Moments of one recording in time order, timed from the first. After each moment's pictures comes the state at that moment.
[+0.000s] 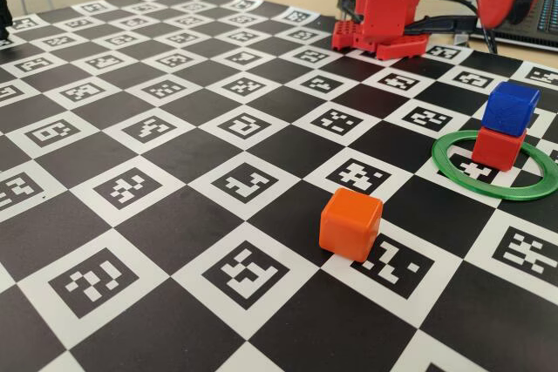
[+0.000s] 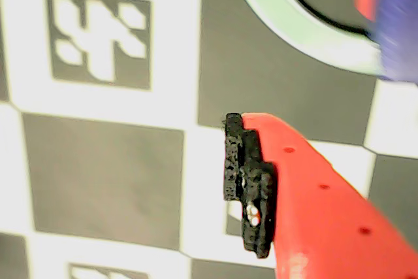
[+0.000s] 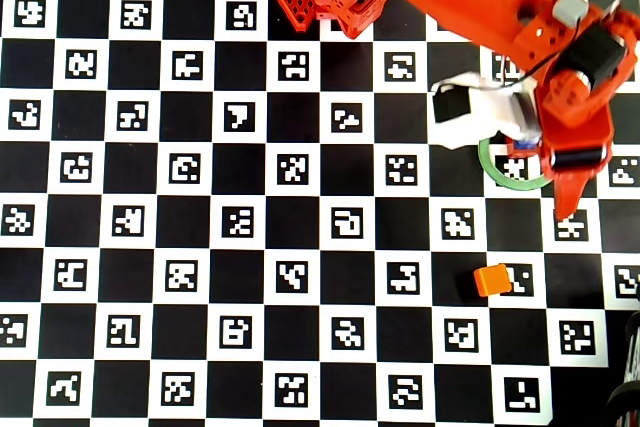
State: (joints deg) arm -39.0 69.5 54.3 92.5 36.2
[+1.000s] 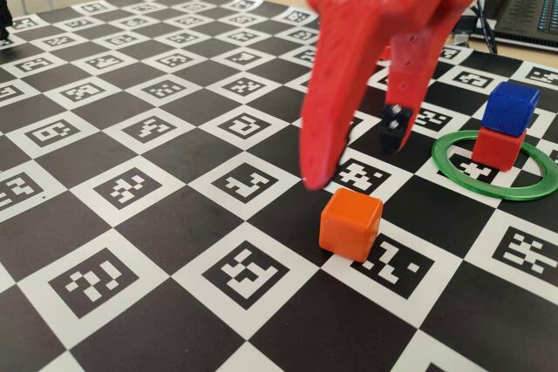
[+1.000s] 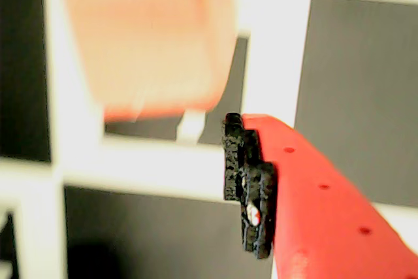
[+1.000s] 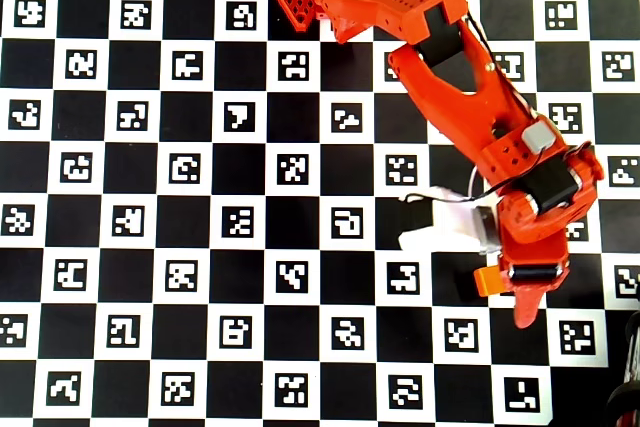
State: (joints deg) arm -27.7 42.8 34.9 85.3 26.5
